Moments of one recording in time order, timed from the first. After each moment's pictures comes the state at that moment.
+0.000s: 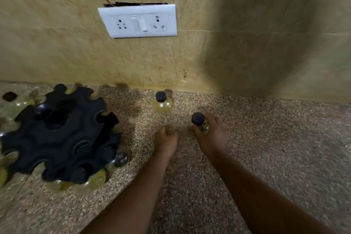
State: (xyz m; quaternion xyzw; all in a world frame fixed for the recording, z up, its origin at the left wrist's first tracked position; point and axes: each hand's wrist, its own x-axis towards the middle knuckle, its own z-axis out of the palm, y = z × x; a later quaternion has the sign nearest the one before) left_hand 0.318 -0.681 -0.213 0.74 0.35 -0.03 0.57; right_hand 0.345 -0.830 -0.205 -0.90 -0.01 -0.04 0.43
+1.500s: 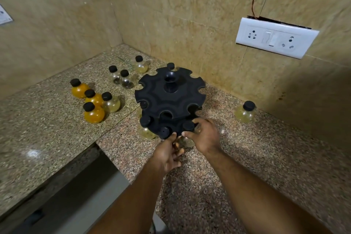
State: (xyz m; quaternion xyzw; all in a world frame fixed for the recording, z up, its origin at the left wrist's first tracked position) left_hand 0.127 -0.546 -0.181 0.35 0.49 0.07 0.80; right_hand 0.247 -0.623 -0.170 -0.87 -0.27 0.14 0.38
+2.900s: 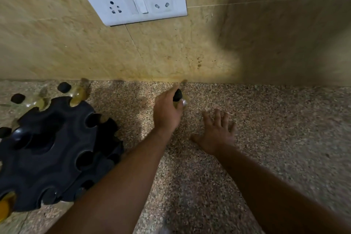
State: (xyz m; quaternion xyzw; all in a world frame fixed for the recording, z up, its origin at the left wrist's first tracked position) left_hand 0.409 -0.622 -0.208 0.93 0.15 0.11 0.30; right_hand 0.390 -0.790 -0.251 -0.97 -0.08 0.22 0.12
